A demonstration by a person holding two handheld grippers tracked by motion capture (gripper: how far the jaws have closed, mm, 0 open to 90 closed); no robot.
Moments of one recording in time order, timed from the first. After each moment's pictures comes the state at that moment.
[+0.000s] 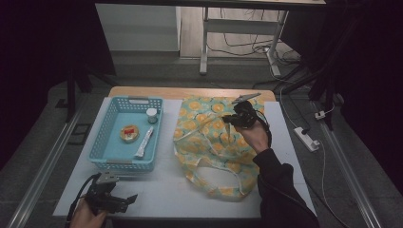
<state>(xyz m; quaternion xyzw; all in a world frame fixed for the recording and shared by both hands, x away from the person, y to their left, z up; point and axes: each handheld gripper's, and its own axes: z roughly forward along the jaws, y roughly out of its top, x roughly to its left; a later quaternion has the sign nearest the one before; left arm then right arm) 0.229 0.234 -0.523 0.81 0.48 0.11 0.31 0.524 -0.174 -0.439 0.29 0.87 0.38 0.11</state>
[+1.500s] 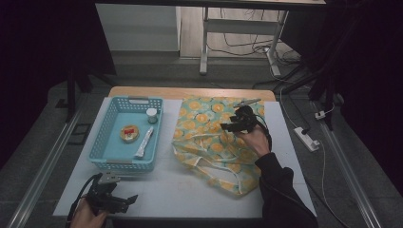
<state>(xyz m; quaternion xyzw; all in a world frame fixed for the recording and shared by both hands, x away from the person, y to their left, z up) 0.230 0.231 -0.523 0.81 0.48 0.11 0.30 0.529 -0.184 -0.472 0.32 0.87 0.37 0.10</state>
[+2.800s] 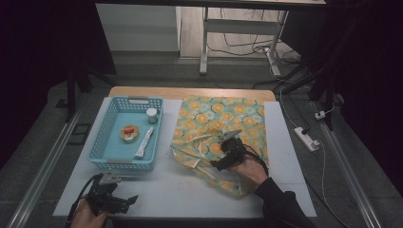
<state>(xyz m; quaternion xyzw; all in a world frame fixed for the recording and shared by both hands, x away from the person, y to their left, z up) 0.229 0.230 -0.523 0.82 0.48 0.11 0.30 0.440 -0.156 -0.522 0.24 0.92 0.29 0.10</state>
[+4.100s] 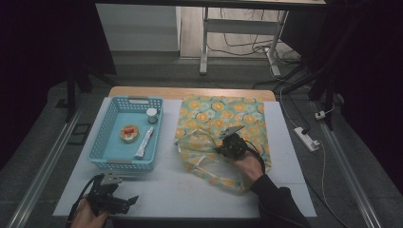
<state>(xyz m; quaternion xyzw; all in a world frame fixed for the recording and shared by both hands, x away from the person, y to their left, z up) 0.229 0.228 -0.524 0.82 0.48 0.12 0.29 0.455 -0.161 -0.515 0.24 0.91 0.31 0.10</state>
